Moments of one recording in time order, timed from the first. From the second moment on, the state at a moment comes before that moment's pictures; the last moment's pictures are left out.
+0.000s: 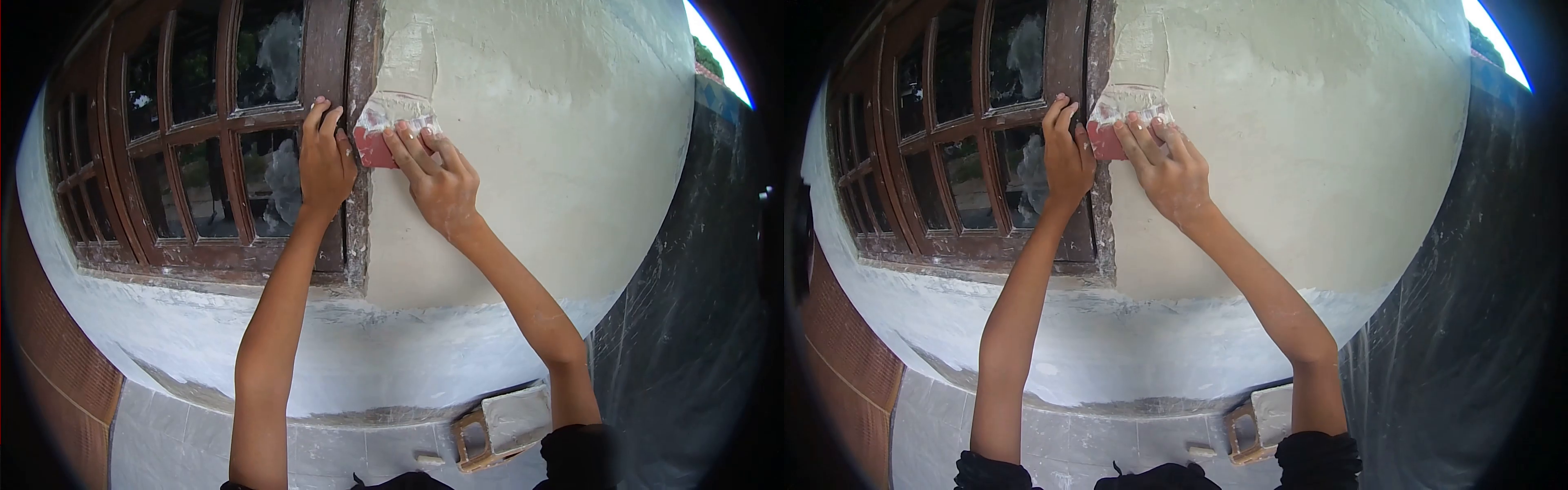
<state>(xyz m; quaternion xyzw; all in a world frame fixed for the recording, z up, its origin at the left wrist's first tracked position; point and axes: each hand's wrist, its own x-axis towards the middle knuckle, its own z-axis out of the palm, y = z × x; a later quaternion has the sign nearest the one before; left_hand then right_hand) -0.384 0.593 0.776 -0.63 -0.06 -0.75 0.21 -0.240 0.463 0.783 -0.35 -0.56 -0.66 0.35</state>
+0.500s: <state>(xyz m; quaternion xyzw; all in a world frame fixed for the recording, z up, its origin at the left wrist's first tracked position) -0.384 0.594 0.776 -0.63 -0.06 -0.75 0.20 -0.244 0.457 0.760 -0.35 -0.56 -0.68 0.33</state>
